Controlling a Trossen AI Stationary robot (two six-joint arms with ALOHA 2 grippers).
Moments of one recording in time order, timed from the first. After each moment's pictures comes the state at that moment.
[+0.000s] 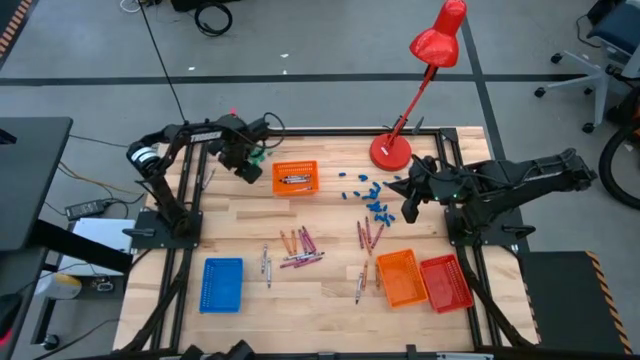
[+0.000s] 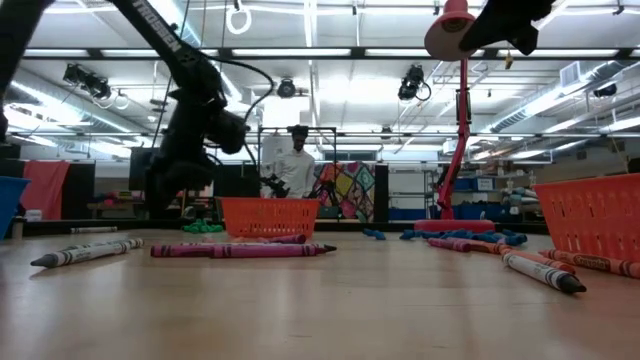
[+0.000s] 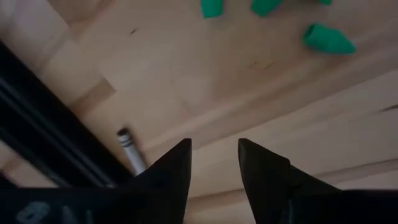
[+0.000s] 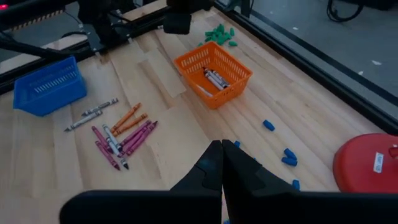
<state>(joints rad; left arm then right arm) 0.79 1.75 1.11 -1.11 -0.22 -0.19 0.19 0.88 0.93 -0.69 0.50 0.52</state>
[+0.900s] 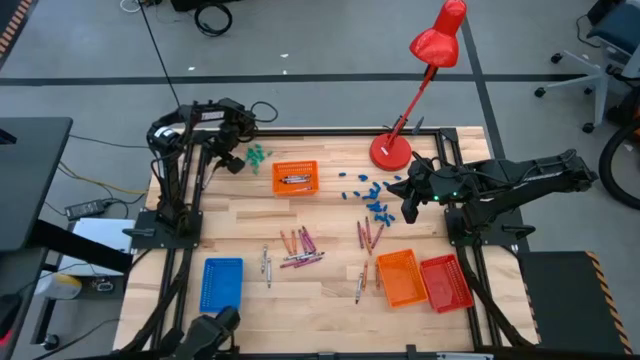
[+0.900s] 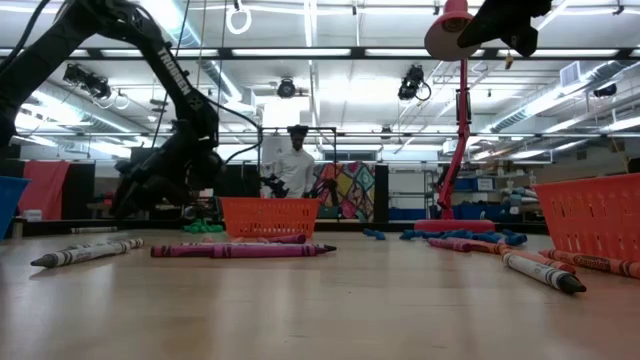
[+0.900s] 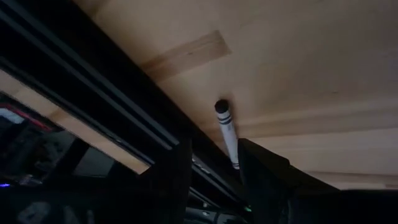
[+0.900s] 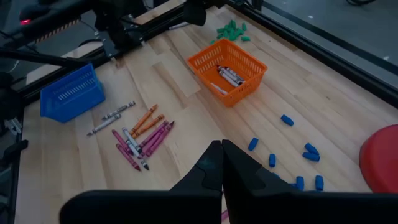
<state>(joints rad) 1.05 2.01 1.27 -1.36 -0.30 -0.07 0.17 0.88 0.93 -0.67 0.43 0.58</state>
